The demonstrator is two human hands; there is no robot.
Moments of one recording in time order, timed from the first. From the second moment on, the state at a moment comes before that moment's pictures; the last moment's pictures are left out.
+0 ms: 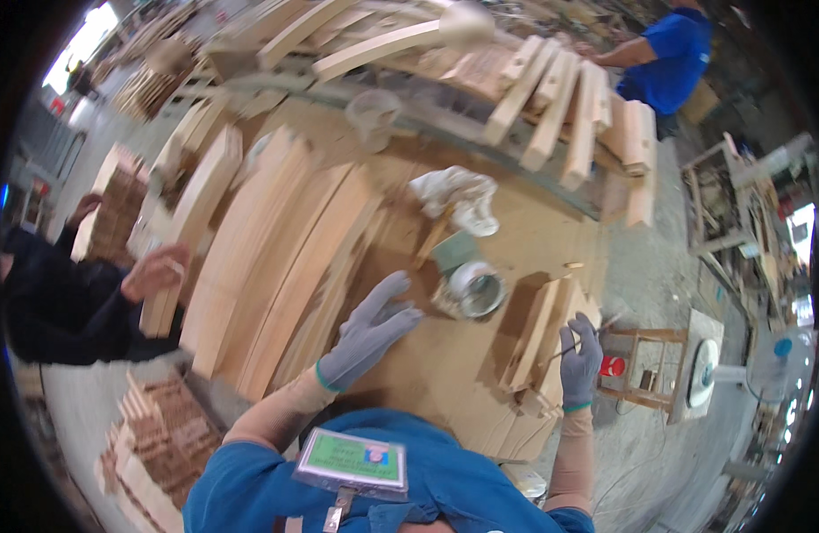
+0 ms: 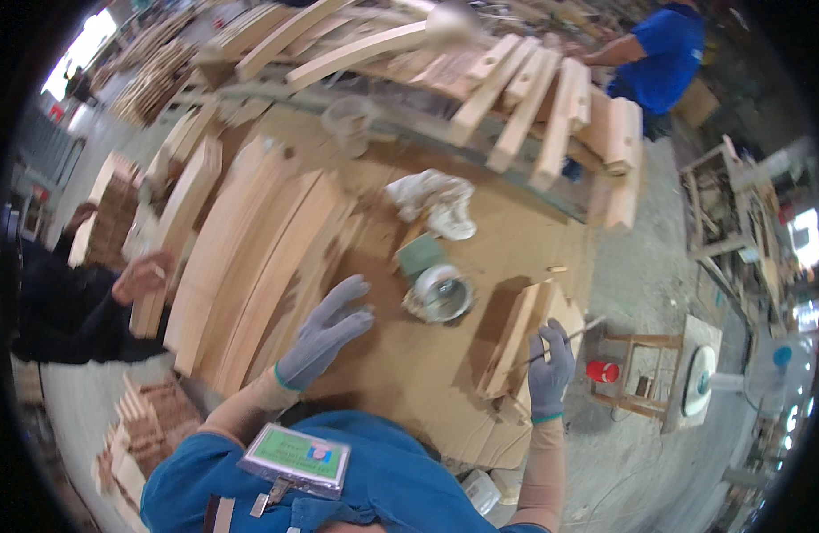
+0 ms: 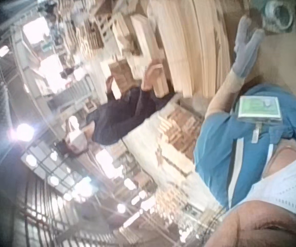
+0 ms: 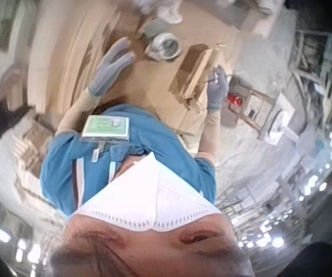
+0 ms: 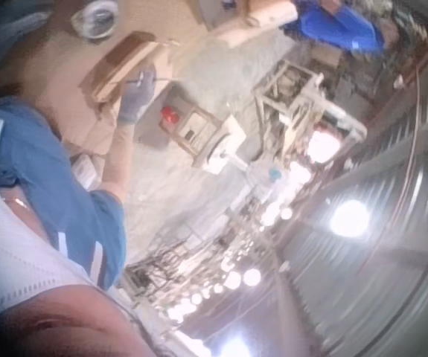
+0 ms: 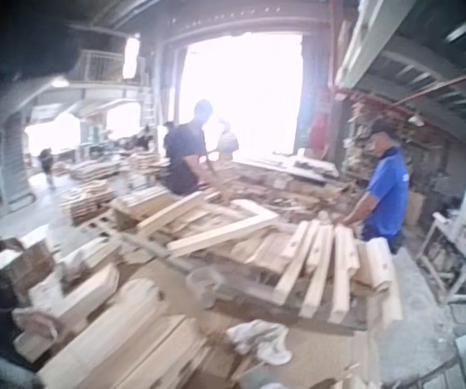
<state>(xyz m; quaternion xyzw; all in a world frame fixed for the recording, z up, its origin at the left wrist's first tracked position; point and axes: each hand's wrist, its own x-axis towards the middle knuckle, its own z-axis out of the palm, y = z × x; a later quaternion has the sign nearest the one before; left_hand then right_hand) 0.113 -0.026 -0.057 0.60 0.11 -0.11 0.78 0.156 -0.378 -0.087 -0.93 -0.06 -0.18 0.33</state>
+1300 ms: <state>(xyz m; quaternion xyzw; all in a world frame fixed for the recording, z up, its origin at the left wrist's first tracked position) 0.172 -0.002 -0.103 0.55 0.02 -0.21 0.81 0.058 -0.331 -0.063 -0.72 0.07 -0.10 0.68</state>
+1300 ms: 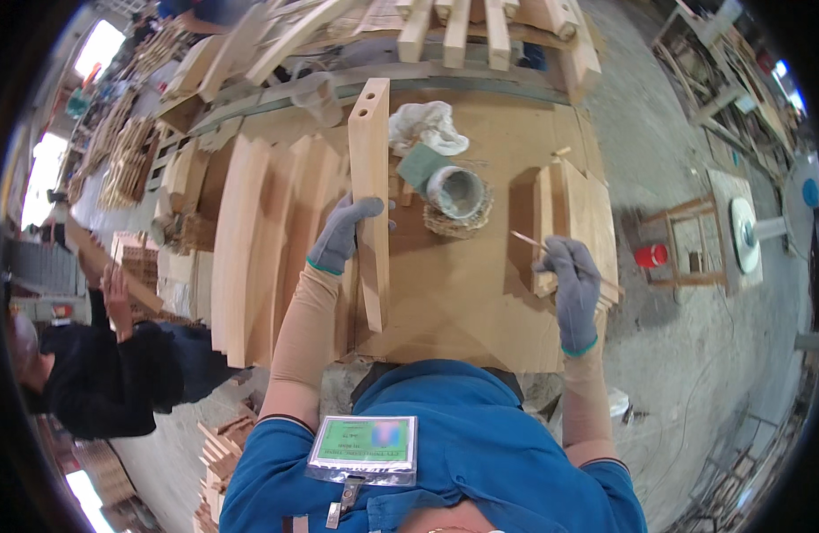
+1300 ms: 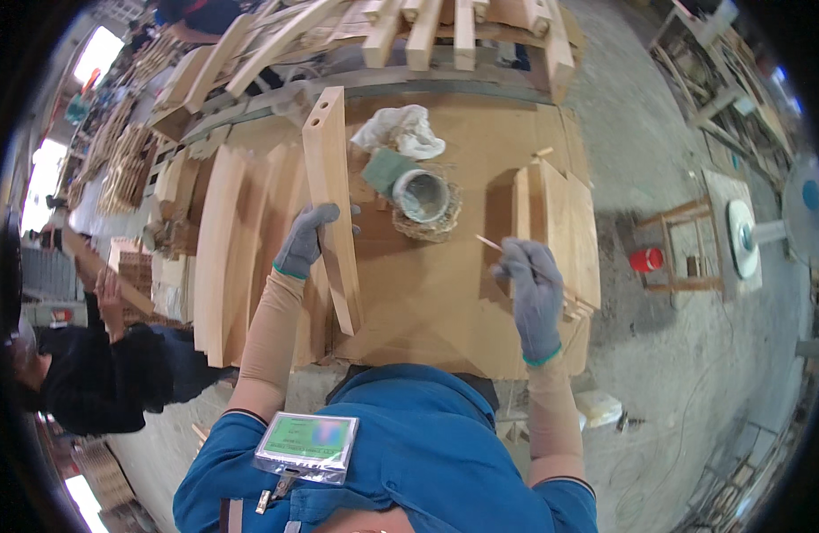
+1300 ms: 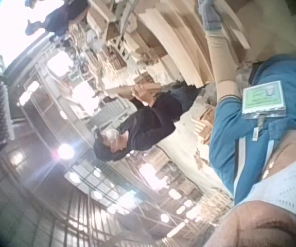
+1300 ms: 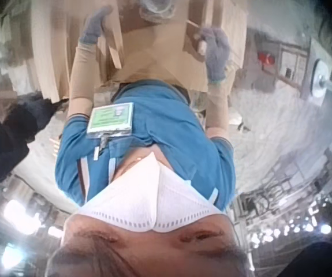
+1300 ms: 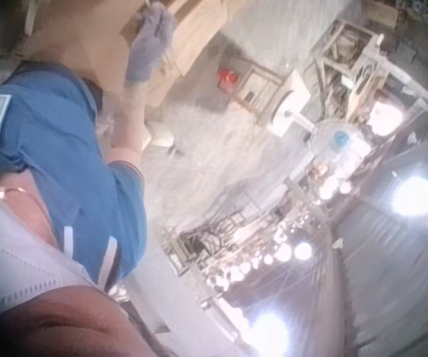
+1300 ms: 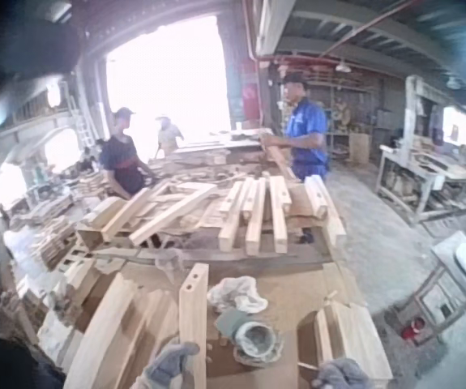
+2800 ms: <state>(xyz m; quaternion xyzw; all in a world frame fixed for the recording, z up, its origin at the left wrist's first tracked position) 0.191 -0.087 -0.119 0.79 0.03 -0.09 0.60 0.100 -0.281 -0.137 -0.58 0.11 -0.13 0.80</state>
